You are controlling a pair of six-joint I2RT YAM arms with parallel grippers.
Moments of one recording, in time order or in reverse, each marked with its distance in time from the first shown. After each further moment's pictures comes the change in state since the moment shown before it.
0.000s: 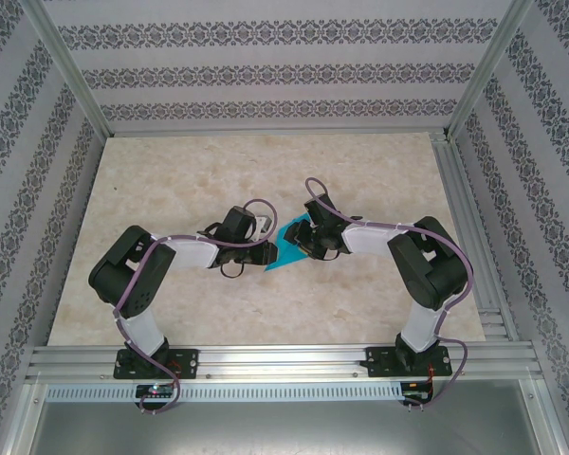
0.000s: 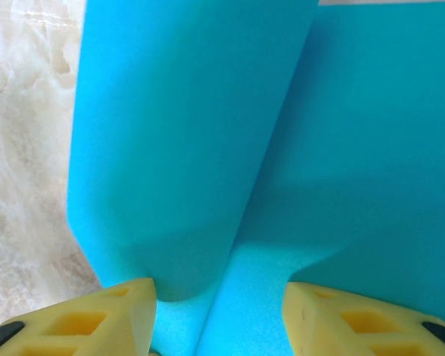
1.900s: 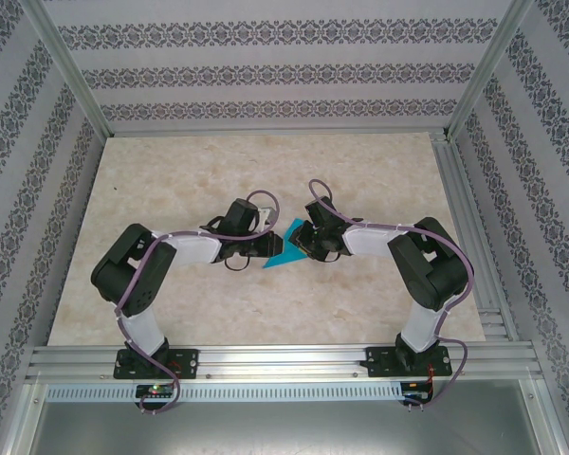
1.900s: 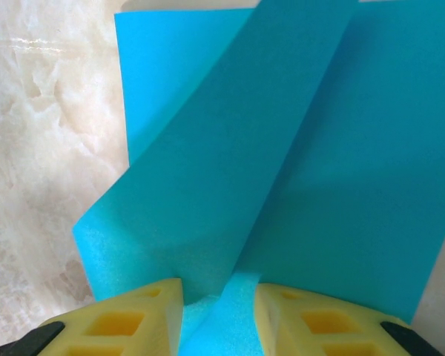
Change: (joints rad) left arm -0.002 0.026 0.068 0.026 0.060 -0.068; right arm 0.000 -0.007 -0.025 0.008 0.038 0.071
